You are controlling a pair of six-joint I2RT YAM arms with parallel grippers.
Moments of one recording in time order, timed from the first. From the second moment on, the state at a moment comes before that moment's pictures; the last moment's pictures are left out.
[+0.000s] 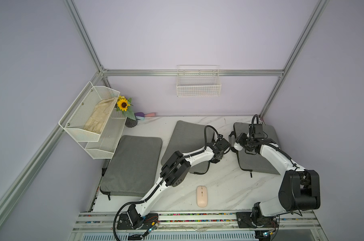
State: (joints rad) left arm -0.92 2.51 2.10 -0.60 -0.39 -0.47; right arm 0.01 1.49 1.06 -0.42 -0.02 0.64
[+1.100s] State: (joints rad) left arm -0.88 1.93 2.03 -0.80 -0.18 -0.47; right arm 0.14 1.61 0.93 -0.11 -0.35 0.83
